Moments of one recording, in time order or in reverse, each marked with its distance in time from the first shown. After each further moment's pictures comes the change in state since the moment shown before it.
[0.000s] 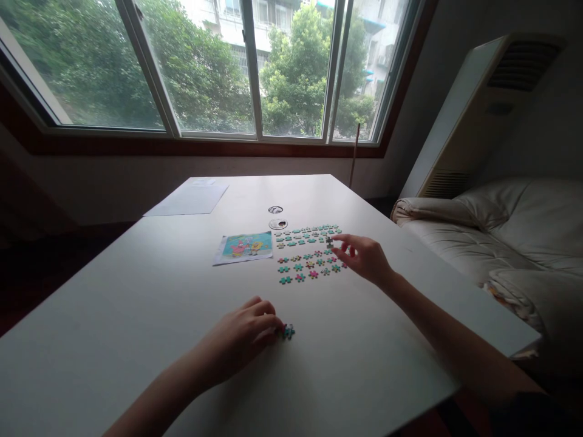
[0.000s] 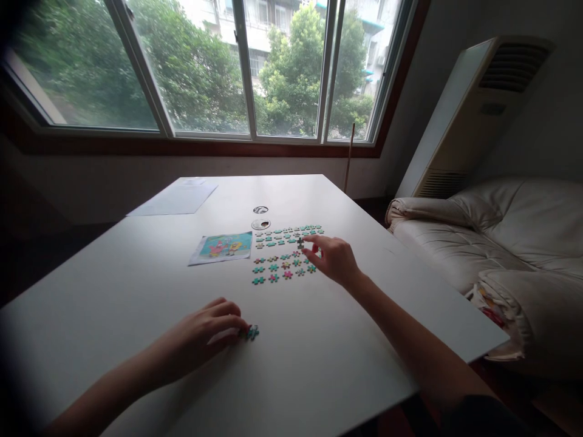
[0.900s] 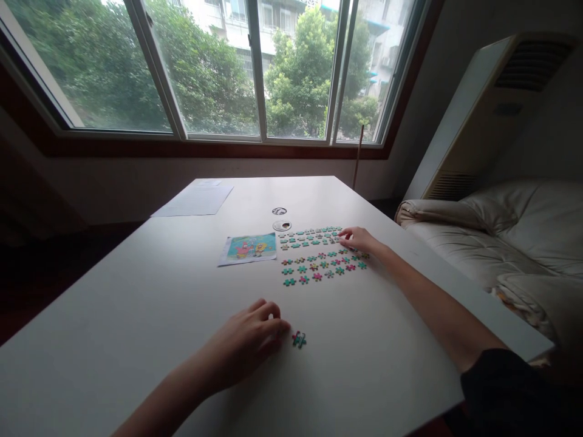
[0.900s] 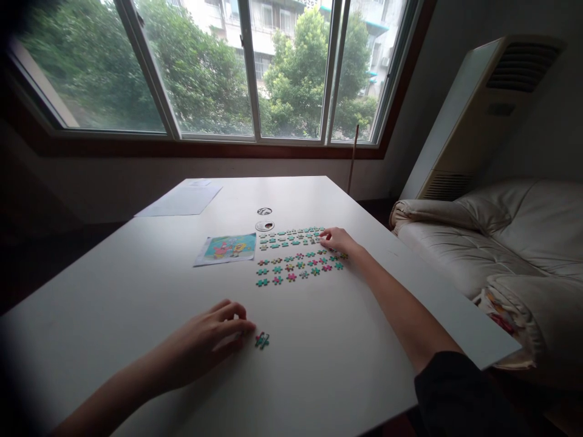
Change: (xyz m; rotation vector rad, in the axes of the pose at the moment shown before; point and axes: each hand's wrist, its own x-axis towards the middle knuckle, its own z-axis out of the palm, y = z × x) left_hand -0.002 0.003 0.001 0.088 0.010 -0.021; right_hand 0.048 0.098 0.047 0.022 -0.443 0.321
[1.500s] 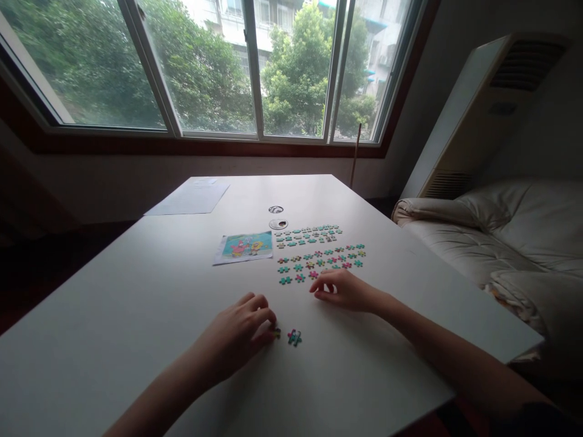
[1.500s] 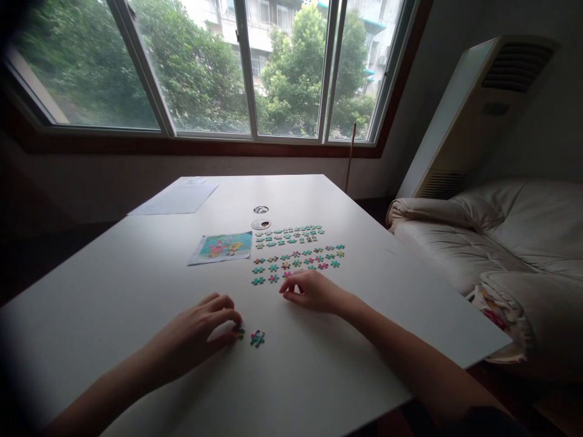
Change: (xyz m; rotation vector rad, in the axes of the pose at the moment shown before) left_hand 0.001 -0.005 0.002 0.052 0.033 -0.122; right_hand -0.111 -0.102 0.018 0.295 -0.120 -0.521
